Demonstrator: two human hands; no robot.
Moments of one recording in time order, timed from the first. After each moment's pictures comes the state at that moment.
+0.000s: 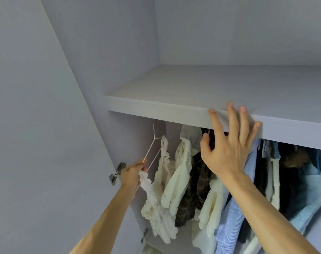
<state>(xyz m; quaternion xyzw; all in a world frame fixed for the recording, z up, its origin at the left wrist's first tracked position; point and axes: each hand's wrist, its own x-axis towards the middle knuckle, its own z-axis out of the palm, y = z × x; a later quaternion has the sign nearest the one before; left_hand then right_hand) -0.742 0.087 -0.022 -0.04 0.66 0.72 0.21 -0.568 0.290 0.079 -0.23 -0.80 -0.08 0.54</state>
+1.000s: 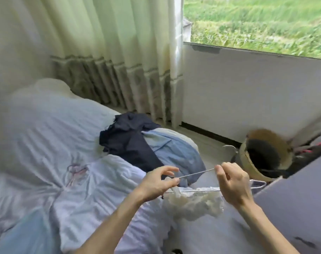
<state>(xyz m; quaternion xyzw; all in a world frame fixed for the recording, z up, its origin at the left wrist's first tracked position) -0.156 -0.404 -0.069 -0.39 0.75 0.53 -0.04 -0.365 -0.261 -0.080 0.46 -0.79 0.40 -0.02</state>
